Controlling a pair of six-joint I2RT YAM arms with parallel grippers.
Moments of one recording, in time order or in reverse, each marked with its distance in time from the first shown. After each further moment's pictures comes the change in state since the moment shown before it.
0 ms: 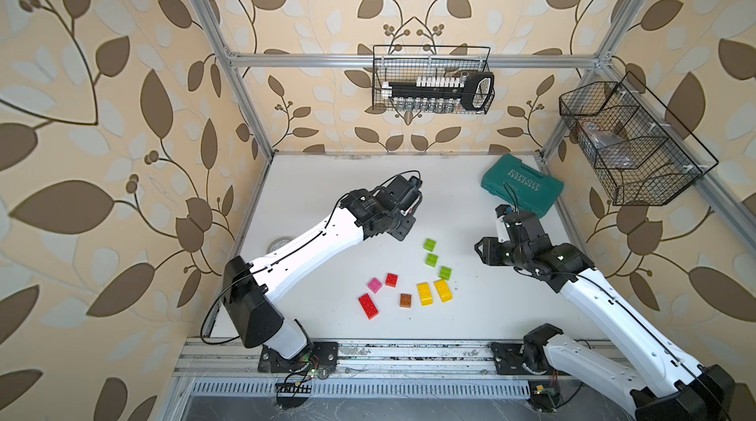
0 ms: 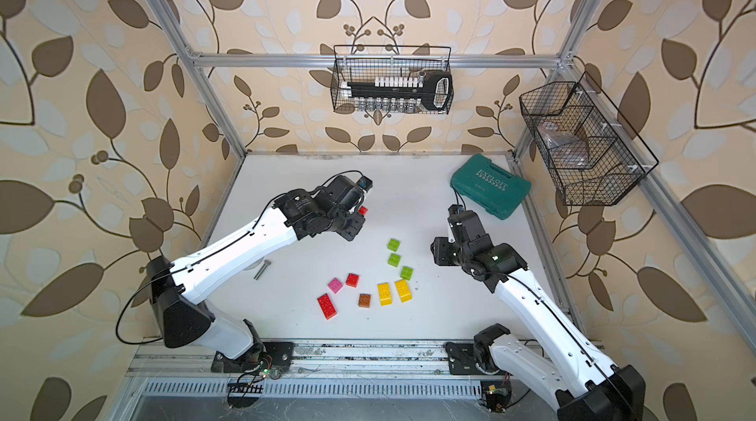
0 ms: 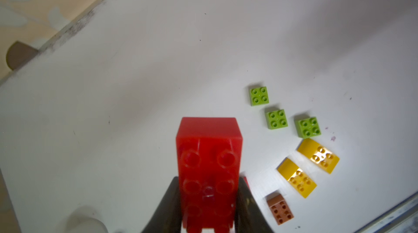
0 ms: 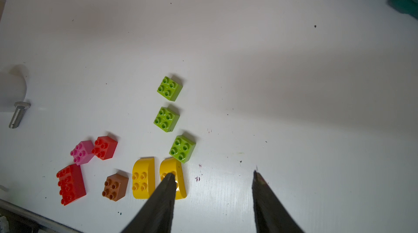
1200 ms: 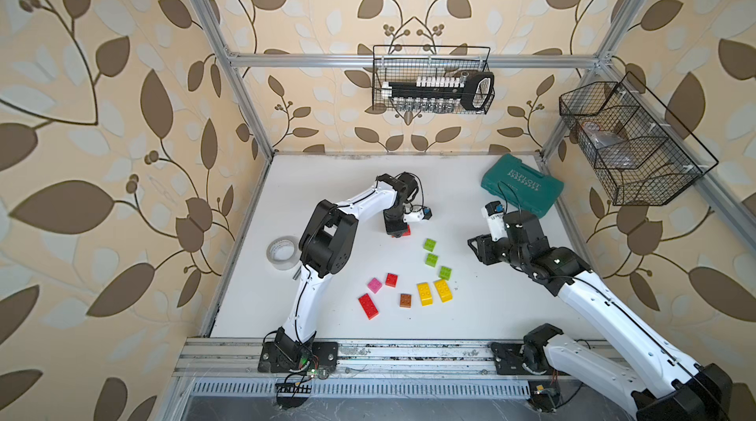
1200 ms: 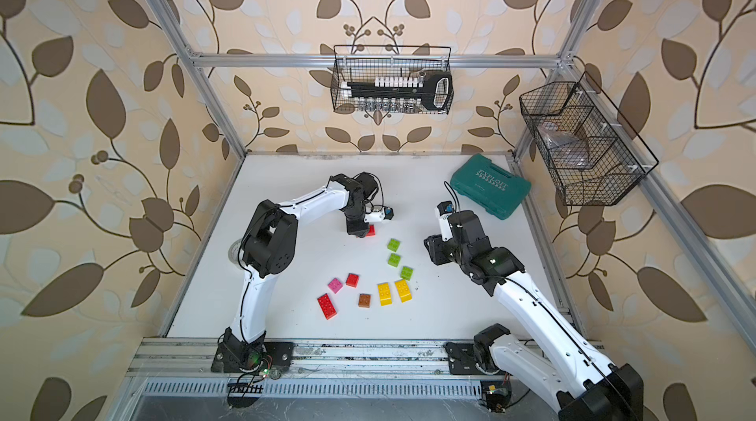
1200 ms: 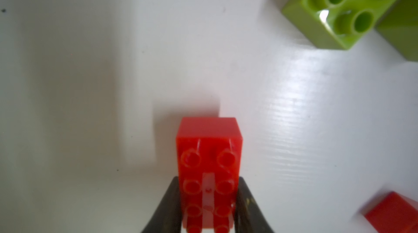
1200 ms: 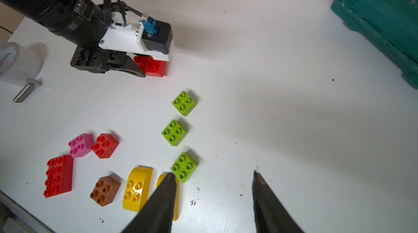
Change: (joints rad) left arm 0.242 0.627 0.269 -0.063 0.288 0.834; right arm 0.007 0.000 -0.055 0.160 -0.045 -0.190
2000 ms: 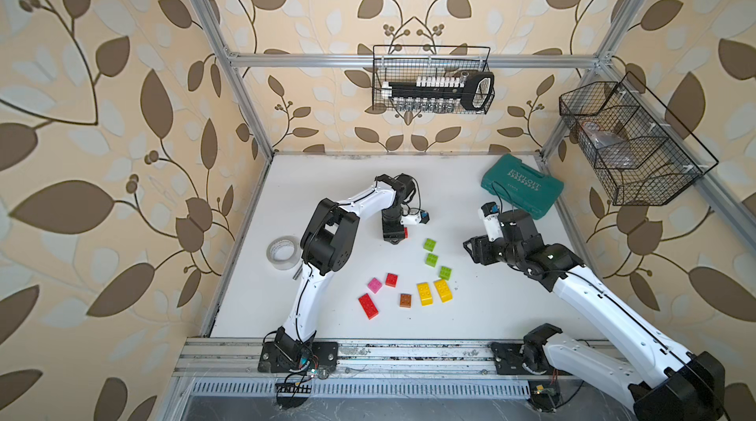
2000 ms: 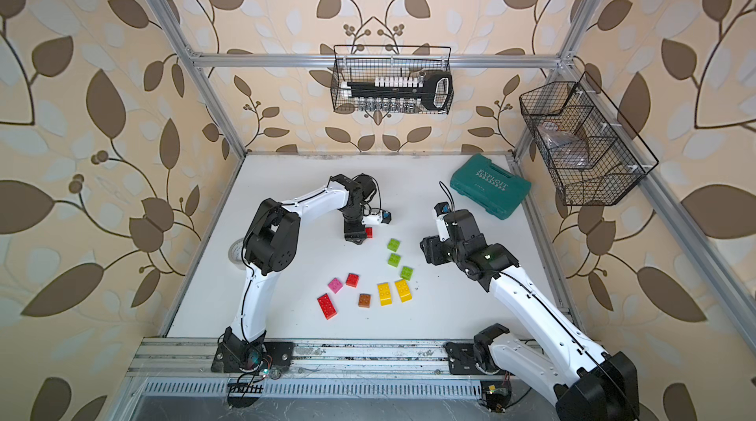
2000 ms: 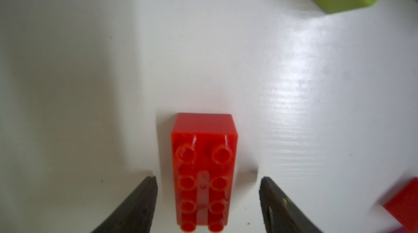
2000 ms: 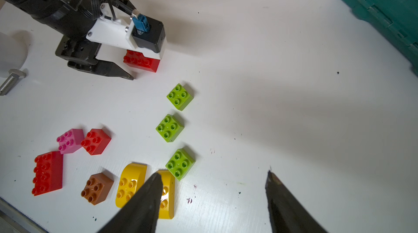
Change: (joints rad) left arm 0.011 0.010 0.003 -0.026 0.010 0.069; right arm 0.005 0.045 0.002 -0.013 0.012 -0.002
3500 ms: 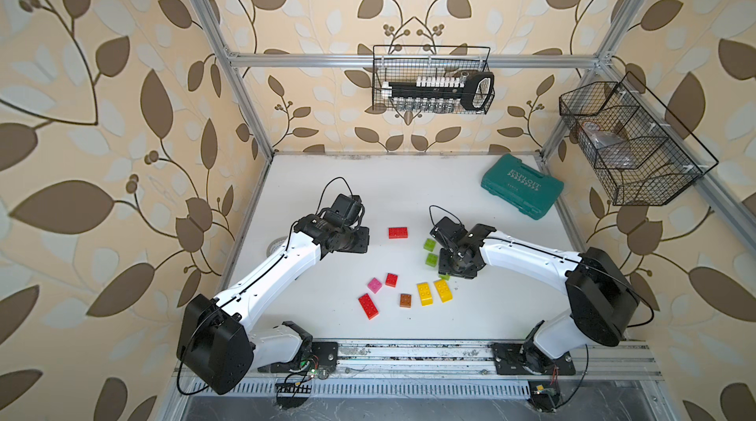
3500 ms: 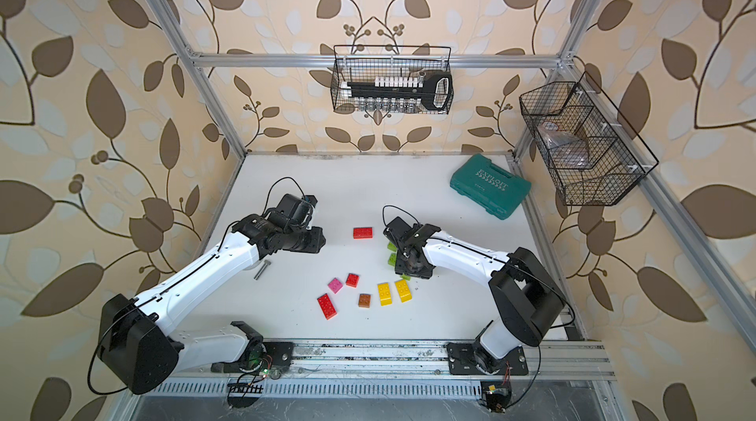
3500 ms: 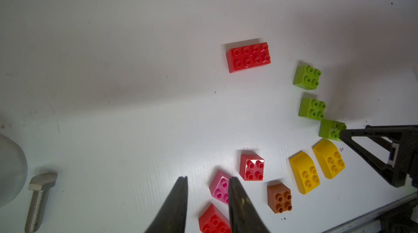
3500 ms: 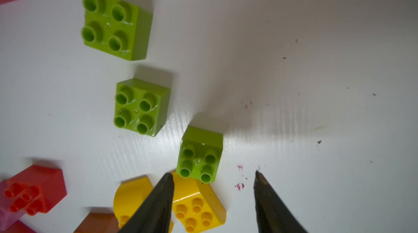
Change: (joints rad) left arm 0.082 -0.975 -0.793 0.264 -0.039 -1.282; right arm 0.303 0.602 0.206 -0.178 0.126 0.704
